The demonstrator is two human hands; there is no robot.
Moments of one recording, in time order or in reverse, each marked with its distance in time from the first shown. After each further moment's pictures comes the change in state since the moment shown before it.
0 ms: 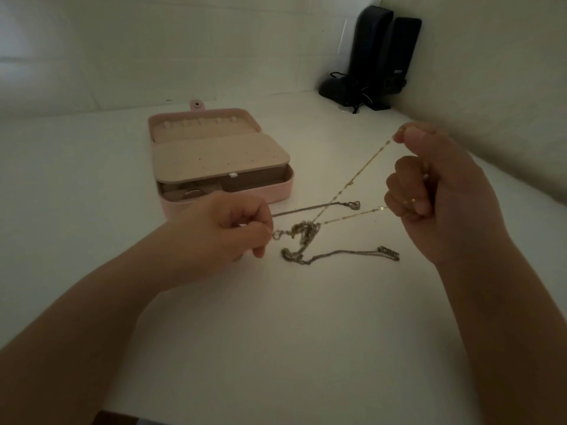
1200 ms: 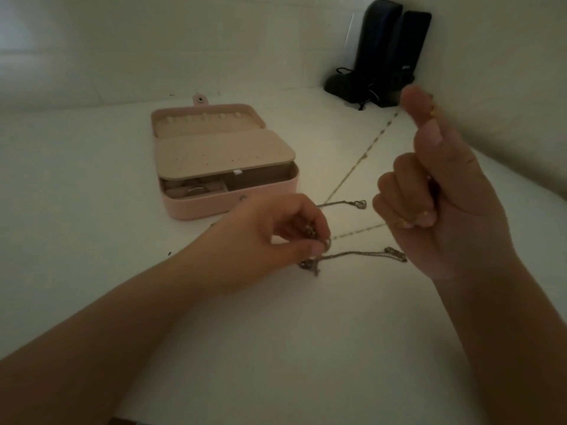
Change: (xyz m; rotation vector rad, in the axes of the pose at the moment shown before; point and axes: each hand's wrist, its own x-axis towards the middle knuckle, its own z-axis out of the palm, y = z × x) left_hand 0.011 0.006 0.025 -0.038 -0.011 0.205; right_hand -0.009 0.004 0.016 0.236 -0.337 -0.095
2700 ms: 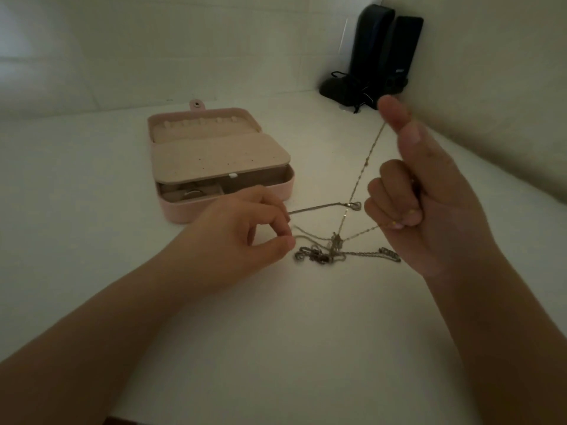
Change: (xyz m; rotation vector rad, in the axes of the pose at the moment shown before) left_hand -0.006 -0.009 -0.012 0.333 0.108 0.013; right_hand 0.002 0.001 -0.003 -0.008 0.087 0.071
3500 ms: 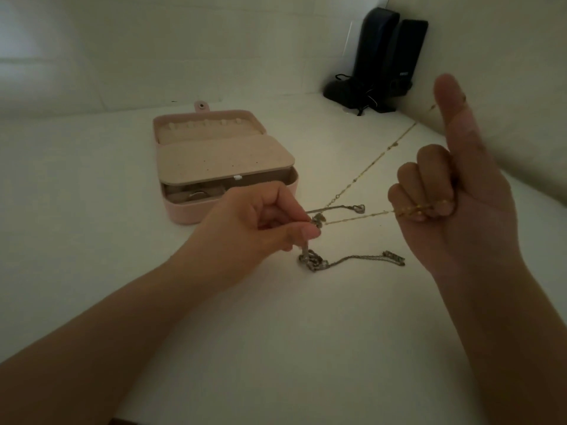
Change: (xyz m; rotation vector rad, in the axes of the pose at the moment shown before) left_hand 0.005 0.014 0.008 -0.558 0.084 -0.094; right_hand -0.002 -0.007 0.002 0.070 0.115 -0.131
